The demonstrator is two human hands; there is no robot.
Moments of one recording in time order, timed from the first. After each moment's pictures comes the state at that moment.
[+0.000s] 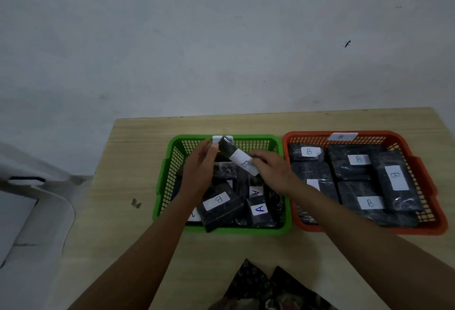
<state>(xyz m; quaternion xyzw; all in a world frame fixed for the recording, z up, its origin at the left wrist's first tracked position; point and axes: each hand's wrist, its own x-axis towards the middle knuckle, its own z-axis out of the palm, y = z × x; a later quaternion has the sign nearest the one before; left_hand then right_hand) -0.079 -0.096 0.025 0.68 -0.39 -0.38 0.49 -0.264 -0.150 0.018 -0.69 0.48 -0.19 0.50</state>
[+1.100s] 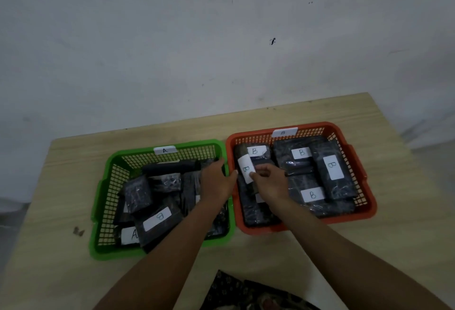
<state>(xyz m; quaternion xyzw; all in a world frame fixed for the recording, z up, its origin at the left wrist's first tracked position) -0.245 -0.145 0.004 0.76 -0.52 -0.33 0.21 -0.378 -0.155 -0.036 -0.41 0.73 -0.30 0.46</state>
